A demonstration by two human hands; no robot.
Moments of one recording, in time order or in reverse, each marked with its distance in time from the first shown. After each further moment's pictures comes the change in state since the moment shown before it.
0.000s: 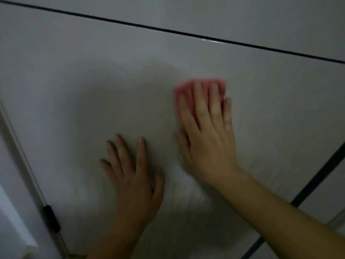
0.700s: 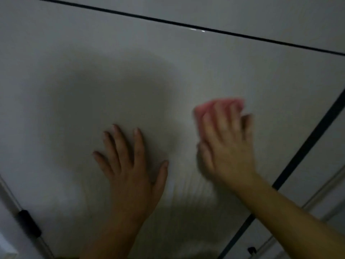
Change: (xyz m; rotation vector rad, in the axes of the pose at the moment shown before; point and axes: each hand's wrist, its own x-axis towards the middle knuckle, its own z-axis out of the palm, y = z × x) left_hand 0.001 0.035 0.008 0.076 0.000 0.060; right_hand -0.072 0.072 -0.011 -0.165 -0.033 -0.023
